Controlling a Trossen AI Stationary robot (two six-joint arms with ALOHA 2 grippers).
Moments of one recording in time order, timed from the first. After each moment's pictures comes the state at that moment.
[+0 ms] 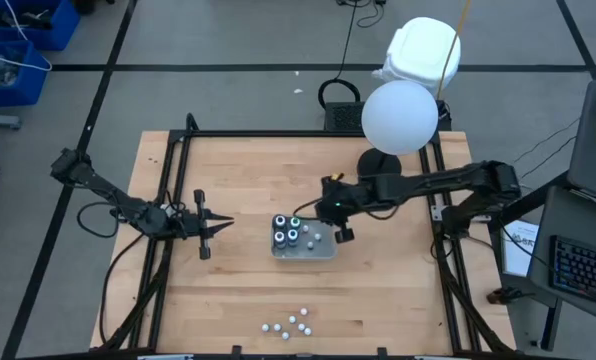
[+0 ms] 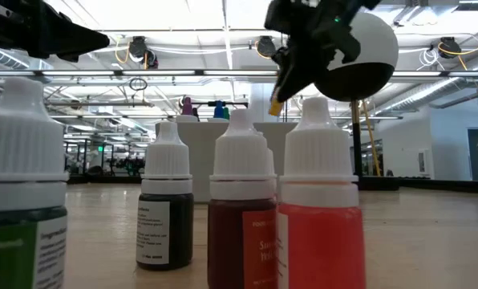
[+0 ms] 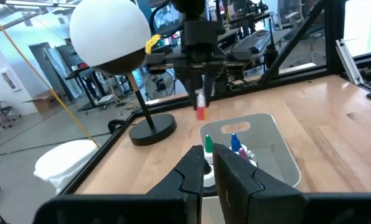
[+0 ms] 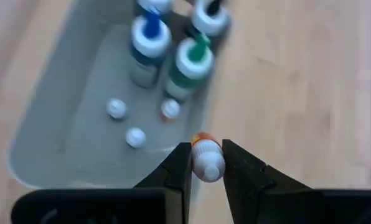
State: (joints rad) left arm -0.54 0.56 0.17 0.35 -0.68 0.23; right arm 0.01 1.58 1.19 -0.55 0.06 -0.31
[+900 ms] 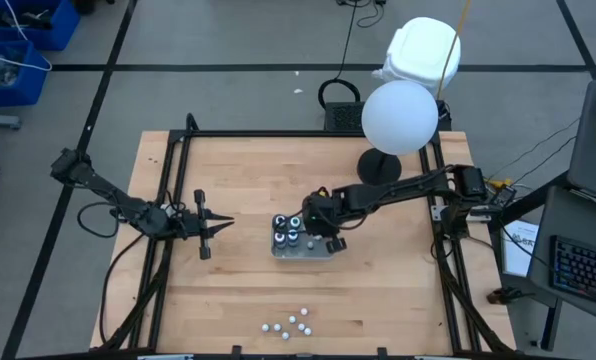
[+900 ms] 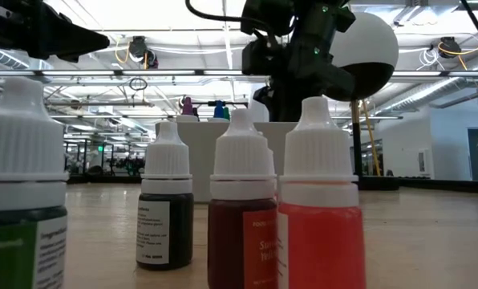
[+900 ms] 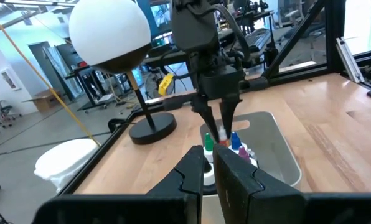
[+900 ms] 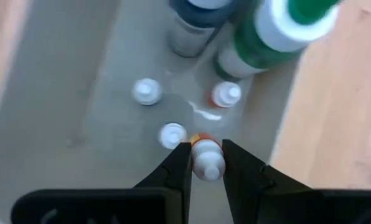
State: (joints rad) left arm -0.54 0.56 0.17 0.34 -0.68 0.23; right arm 0.03 1.83 1.32 -0.67 0.00 -0.28
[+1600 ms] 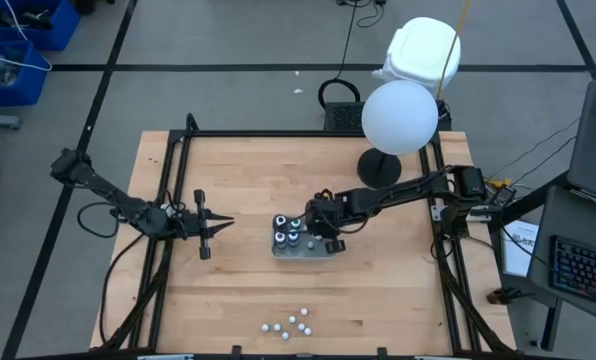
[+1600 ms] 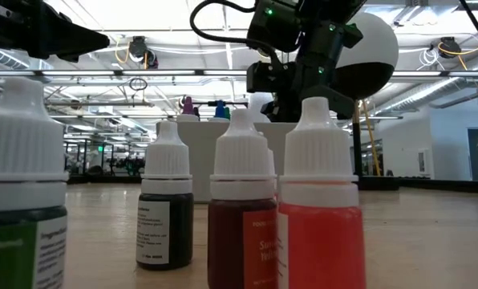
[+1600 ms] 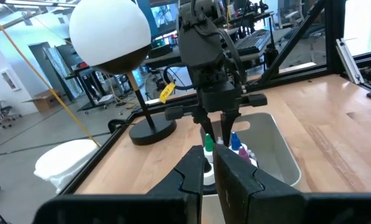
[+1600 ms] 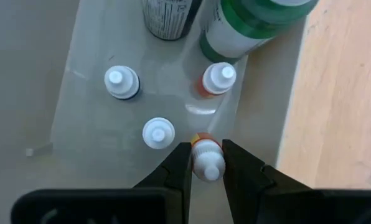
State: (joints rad) left arm -0.54 0.56 0.17 0.35 -0.68 0.23; right arm 0.03 1.83 1.21 -0.54 0.05 -0.21
